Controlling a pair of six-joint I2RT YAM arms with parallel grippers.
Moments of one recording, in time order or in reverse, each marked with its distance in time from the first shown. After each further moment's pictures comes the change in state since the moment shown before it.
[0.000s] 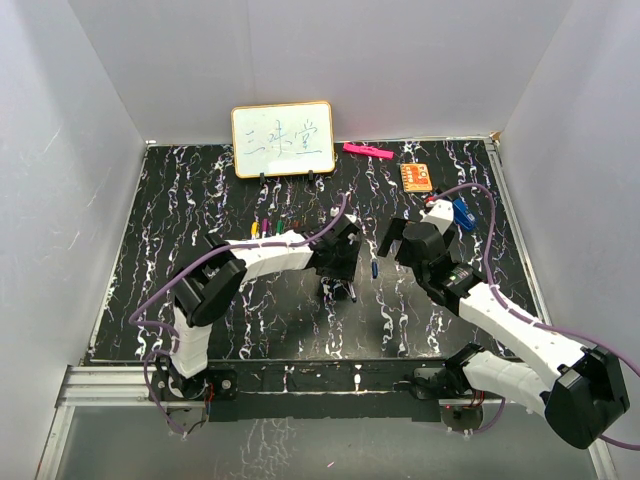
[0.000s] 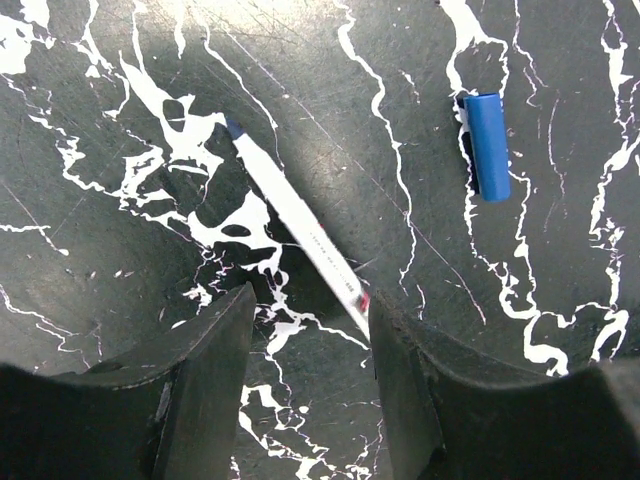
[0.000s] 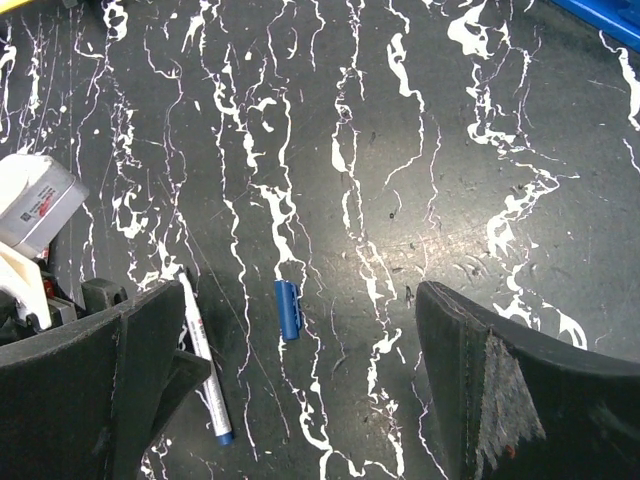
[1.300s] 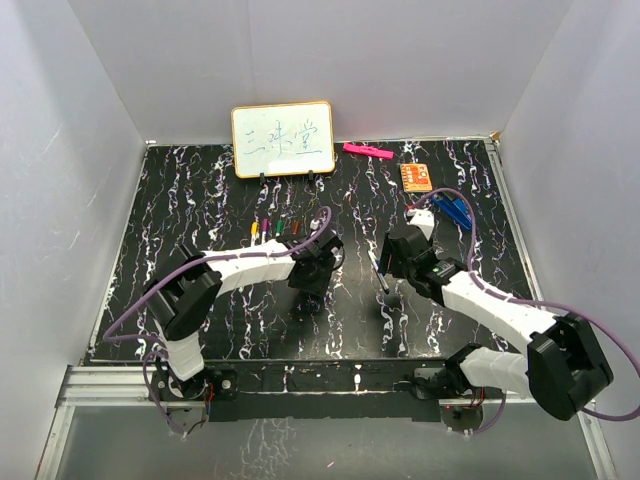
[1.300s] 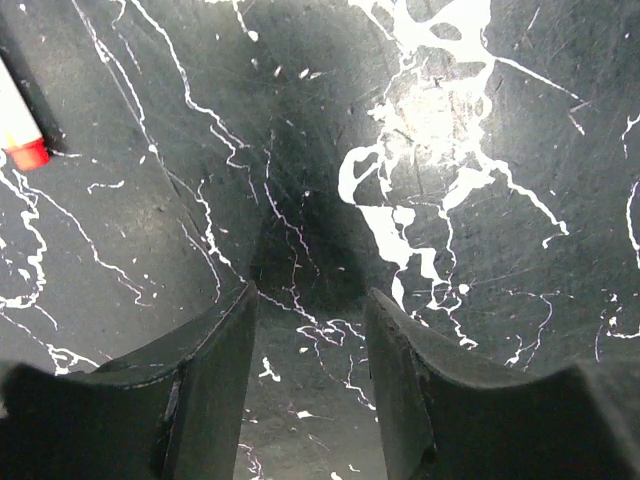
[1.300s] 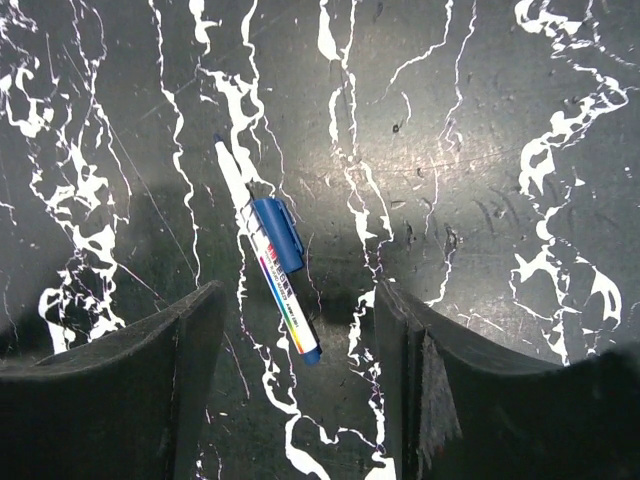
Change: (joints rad) left arm -0.003 -0.158 -0.160 -0.172 -0.135 0.058; right arm -0.006 0.159 -0.017 -0.037 -0.108 -0.011
